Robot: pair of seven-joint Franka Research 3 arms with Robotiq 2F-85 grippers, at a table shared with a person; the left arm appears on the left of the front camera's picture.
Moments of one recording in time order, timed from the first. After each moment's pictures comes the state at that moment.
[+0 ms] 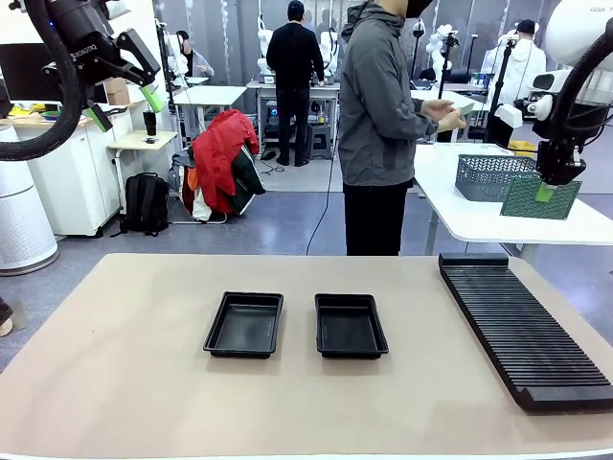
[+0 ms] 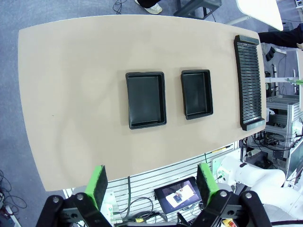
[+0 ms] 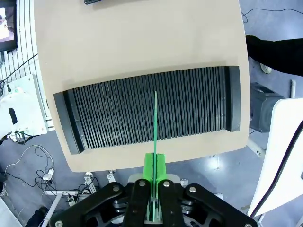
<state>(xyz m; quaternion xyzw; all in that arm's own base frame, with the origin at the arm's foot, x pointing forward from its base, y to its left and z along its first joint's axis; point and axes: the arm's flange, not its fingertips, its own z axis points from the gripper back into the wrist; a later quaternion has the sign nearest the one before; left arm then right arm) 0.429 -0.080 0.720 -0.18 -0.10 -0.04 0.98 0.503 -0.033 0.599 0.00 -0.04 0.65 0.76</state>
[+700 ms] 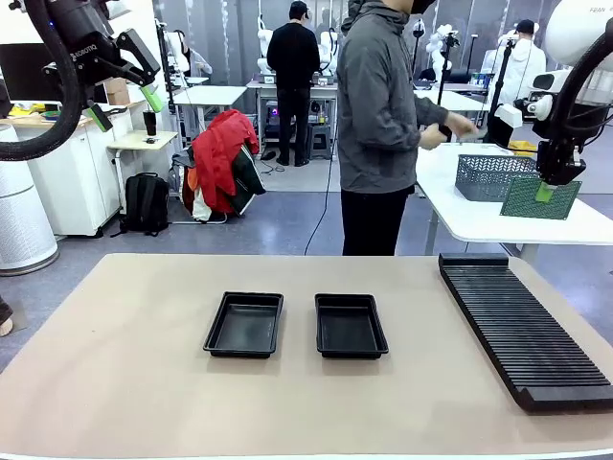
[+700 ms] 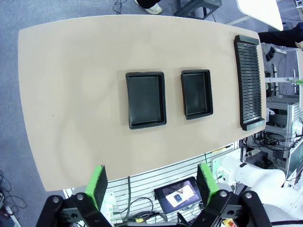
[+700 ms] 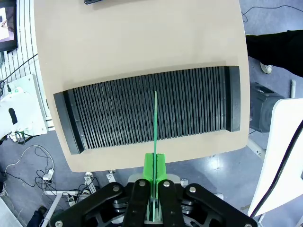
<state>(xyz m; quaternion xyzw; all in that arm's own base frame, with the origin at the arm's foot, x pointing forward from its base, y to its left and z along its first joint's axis) 0.429 -0.080 0.720 -0.18 -0.10 -0.04 0.98 0.503 -0.033 0.599 0.00 -0.04 0.65 0.76</state>
